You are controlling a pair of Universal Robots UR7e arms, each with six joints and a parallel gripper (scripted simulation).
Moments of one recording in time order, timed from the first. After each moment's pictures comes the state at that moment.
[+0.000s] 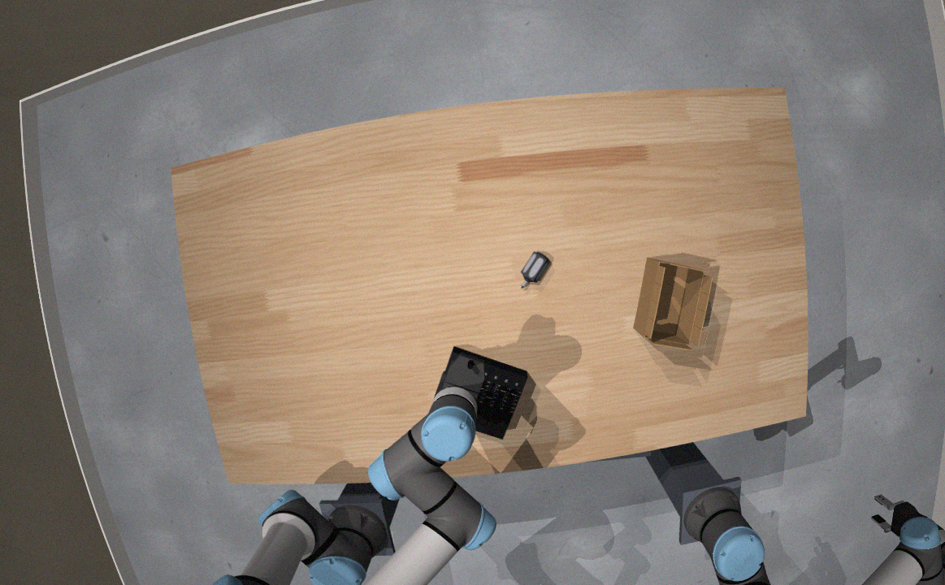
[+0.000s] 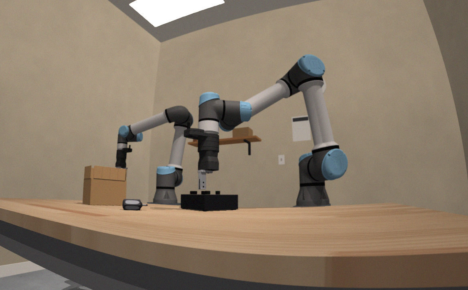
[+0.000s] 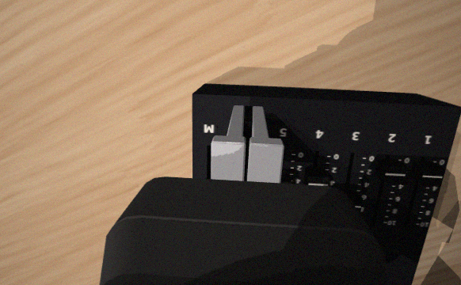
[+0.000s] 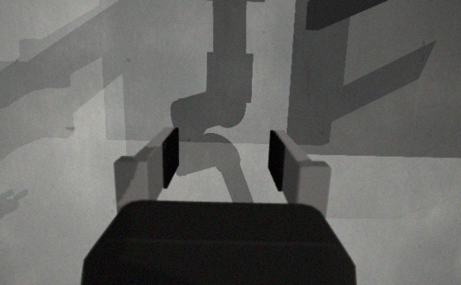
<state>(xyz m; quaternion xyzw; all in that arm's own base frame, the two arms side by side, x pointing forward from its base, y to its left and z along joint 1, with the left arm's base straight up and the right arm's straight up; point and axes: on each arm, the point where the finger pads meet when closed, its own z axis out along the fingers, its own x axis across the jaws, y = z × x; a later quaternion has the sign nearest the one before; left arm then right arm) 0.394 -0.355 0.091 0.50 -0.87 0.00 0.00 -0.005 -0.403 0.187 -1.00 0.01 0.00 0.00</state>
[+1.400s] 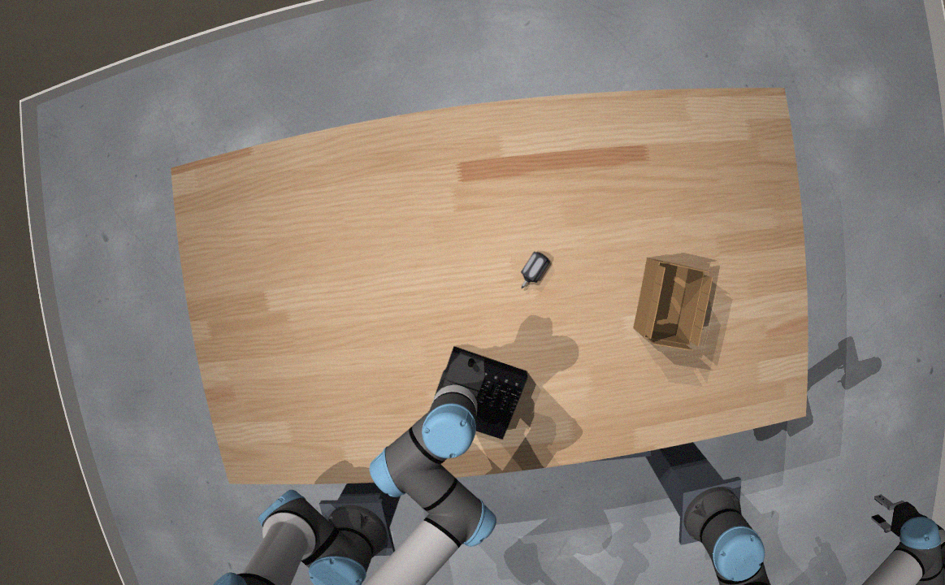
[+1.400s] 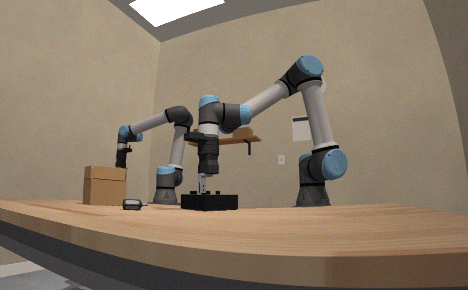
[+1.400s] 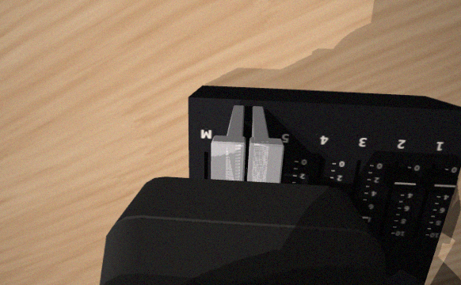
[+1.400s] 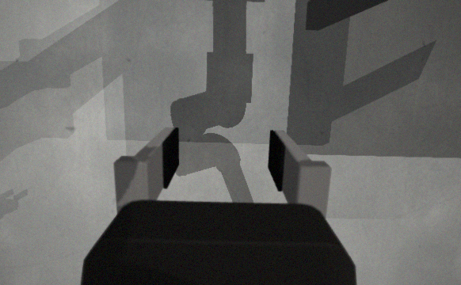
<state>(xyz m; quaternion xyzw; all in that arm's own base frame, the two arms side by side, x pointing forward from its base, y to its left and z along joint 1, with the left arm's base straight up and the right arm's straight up) 0.394 -0.355 0.079 0.50 -0.87 0.00 0.00 -0.005 -0.403 0.187 -1.00 0.01 0.00 0.00</state>
